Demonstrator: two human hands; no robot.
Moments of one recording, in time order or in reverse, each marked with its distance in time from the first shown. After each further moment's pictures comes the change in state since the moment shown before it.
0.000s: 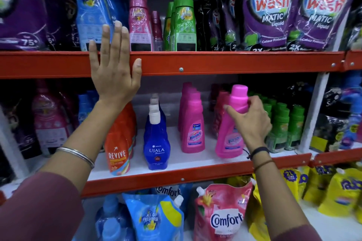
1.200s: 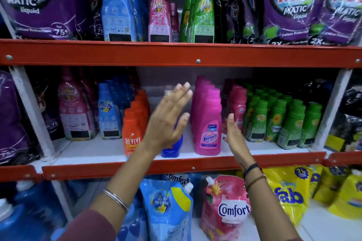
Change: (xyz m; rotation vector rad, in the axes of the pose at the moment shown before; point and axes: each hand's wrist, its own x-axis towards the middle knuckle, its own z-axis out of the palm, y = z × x) left_hand -0.102 0.069 -0.051 -0.779 -0.376 0.085; right_hand -0.069 0.008 0.045 0.609 -0.641 0.273
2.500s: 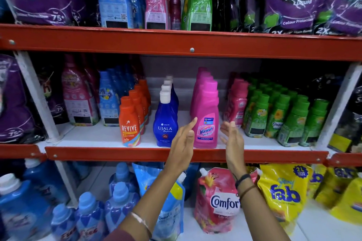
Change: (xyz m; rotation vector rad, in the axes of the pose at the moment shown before) left_hand -0.068 0.064 0.080 -0.534 -0.110 -0.812; right_hand -0.021 0.041 -0.007 0.281 0.102 -0.070
